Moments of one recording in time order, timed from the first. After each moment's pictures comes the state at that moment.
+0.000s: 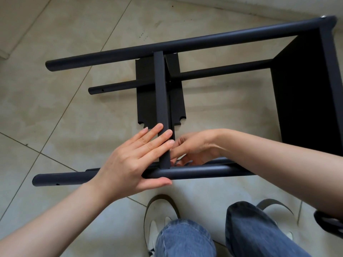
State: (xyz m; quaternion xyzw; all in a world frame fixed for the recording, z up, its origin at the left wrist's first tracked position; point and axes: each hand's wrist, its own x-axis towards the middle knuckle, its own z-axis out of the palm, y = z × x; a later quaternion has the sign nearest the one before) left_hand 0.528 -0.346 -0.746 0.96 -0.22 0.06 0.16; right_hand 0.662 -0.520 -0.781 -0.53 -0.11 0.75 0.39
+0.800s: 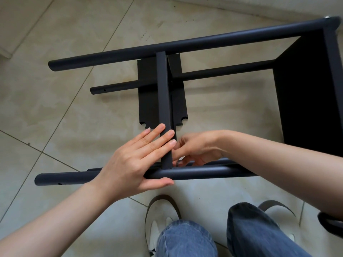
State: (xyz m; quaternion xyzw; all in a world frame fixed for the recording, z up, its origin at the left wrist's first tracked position) left_hand 0.528 -0.347 -0.744 0.96 -0.22 0.06 0.15; right_hand 0.662 -0.520 -0.779 -0.55 -0.11 0.73 0.38
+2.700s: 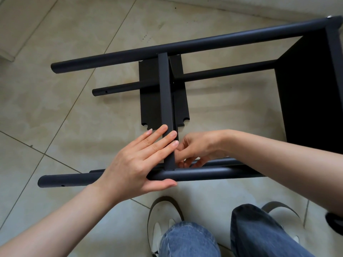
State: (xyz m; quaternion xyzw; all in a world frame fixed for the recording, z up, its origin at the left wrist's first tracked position) left_hand 0.528 -0.347 -0.744 0.96 -0.22 0.05 0.16; right_hand 0.664 -0.520 -0.775 -0.61 -0.16 0.70 0.33
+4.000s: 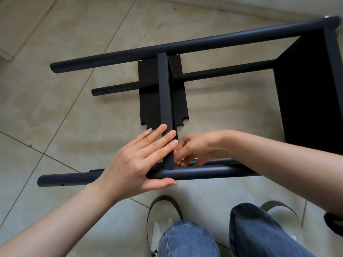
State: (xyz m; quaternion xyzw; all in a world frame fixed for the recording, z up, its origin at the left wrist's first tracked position) left_hand 0.529 -0.347 -0.745 0.96 -0.22 0.06 0.16; right_hand 0.662 -0.520 -0.770 -0.60 -0.14 0.71 0.35
